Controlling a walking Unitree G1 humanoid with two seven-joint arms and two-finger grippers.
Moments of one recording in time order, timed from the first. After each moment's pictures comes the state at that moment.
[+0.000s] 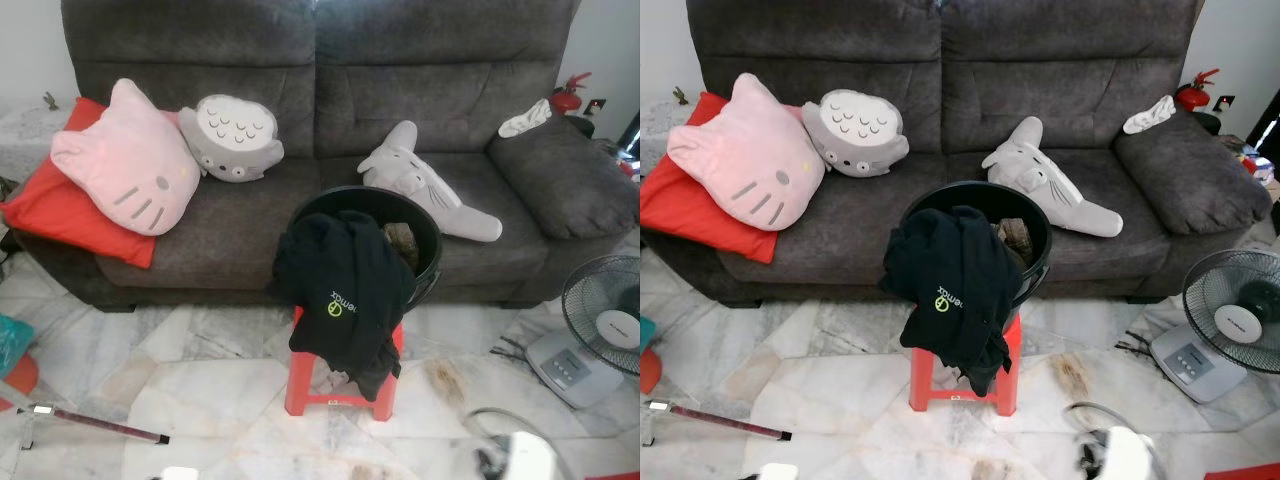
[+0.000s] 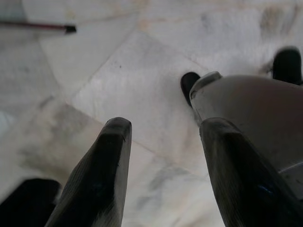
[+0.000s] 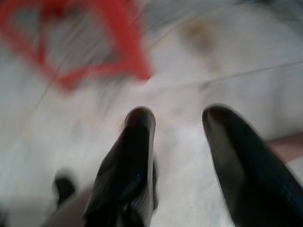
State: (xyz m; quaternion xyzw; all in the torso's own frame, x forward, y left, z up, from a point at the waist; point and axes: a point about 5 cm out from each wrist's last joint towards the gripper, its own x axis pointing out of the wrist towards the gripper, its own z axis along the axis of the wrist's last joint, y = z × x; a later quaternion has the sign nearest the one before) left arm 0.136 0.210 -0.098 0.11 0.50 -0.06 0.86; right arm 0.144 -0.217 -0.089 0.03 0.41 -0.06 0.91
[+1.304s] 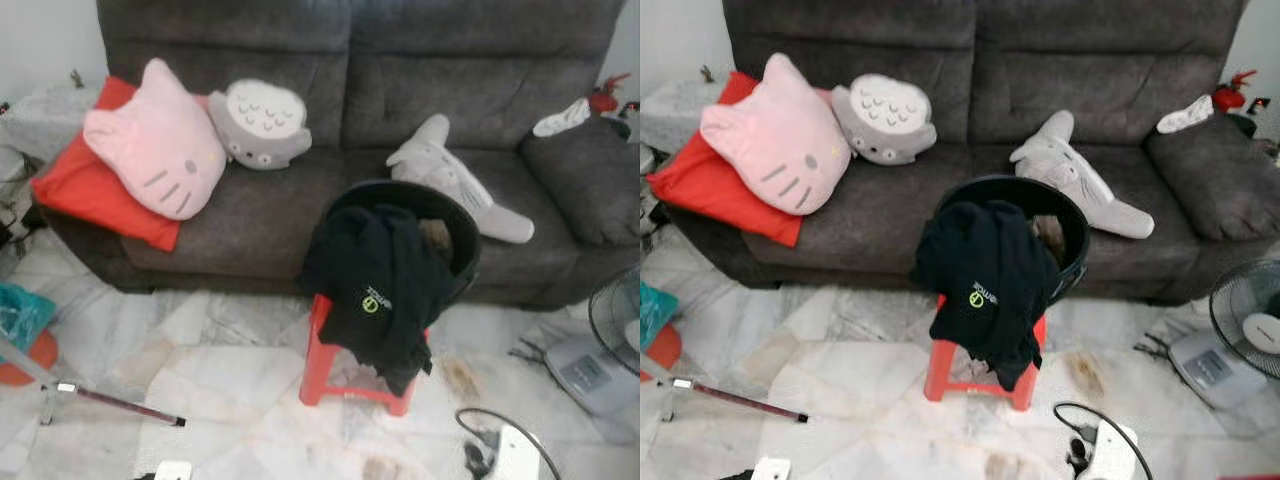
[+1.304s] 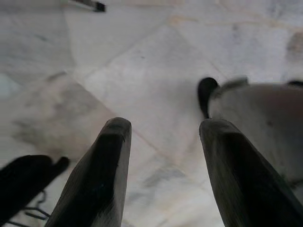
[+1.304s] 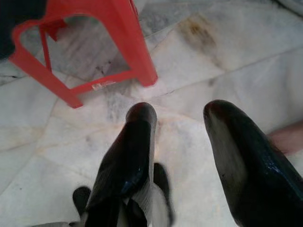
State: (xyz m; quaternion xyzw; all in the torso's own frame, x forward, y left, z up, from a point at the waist) left arm 0.139 0.222 -0.095 0.04 0.49 0.02 0.87; right arm 0.157 -0.229 -0.081 0.09 0.37 -0.16 0.91
